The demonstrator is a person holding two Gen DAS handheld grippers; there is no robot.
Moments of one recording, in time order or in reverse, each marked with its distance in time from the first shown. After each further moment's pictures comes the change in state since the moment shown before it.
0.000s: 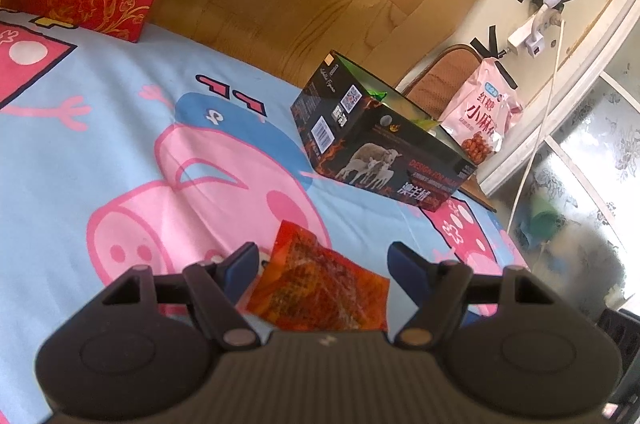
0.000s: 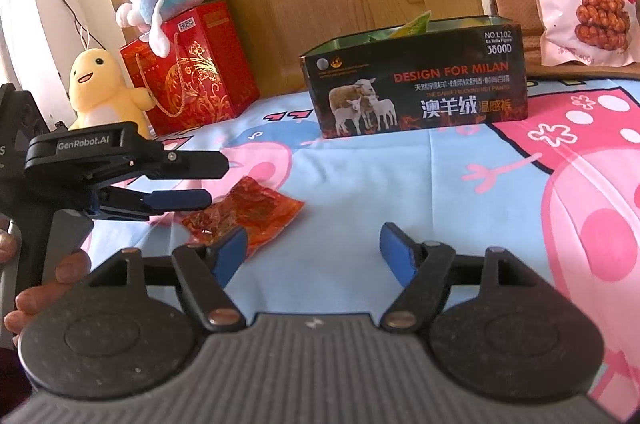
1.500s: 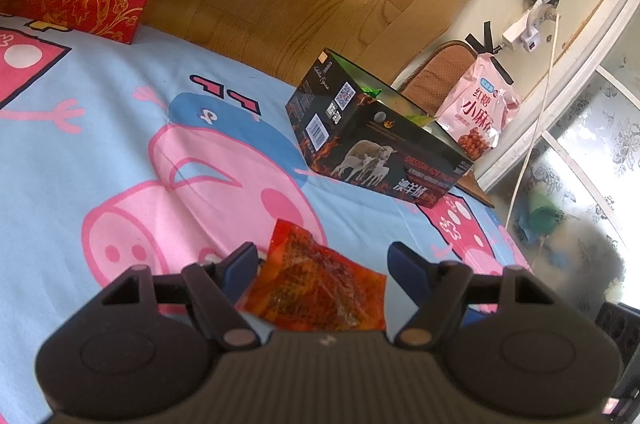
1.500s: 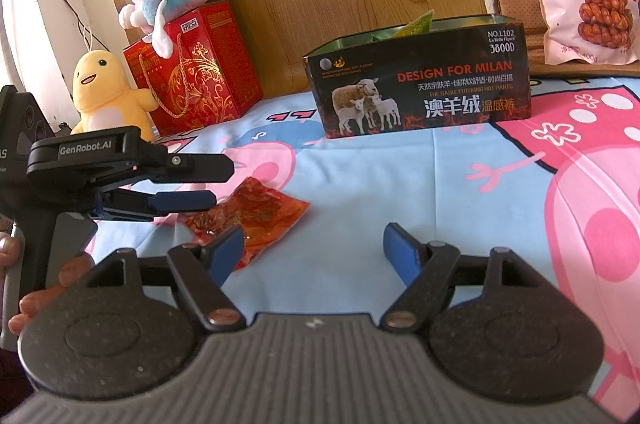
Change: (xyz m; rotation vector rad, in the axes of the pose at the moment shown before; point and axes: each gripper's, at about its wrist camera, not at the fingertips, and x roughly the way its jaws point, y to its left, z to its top) left arm 0.000 -0.003 -0.001 0.014 0.006 -0.008; right arm 0.000 0.000 -0.001 -0.008 -0.006 0.012
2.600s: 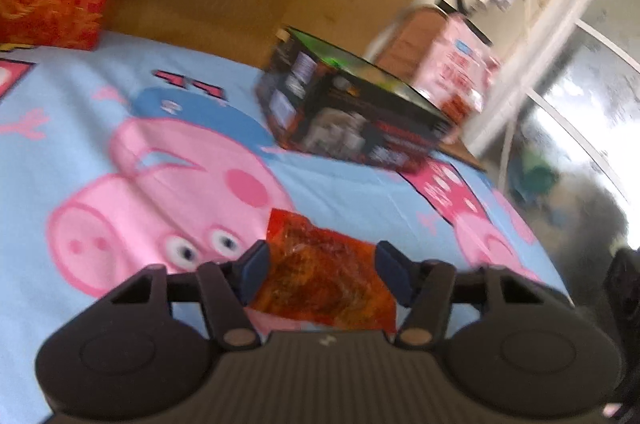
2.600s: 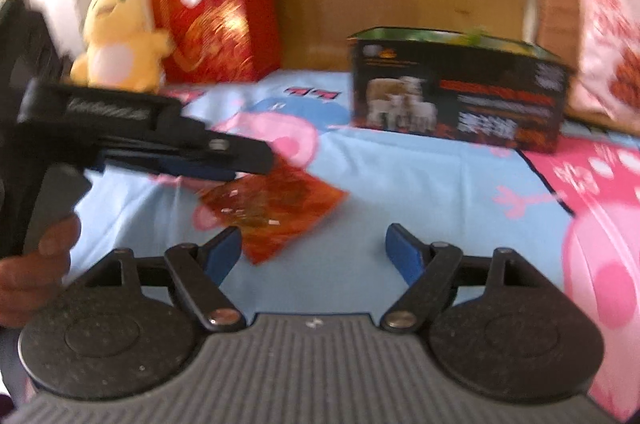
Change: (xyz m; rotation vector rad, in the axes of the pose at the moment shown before) left arm 0.009 -0.025 -0.013 0.130 0.059 -0.023; right arm 0.020 0.037 -0.003 -0.265 0.071 -0.041
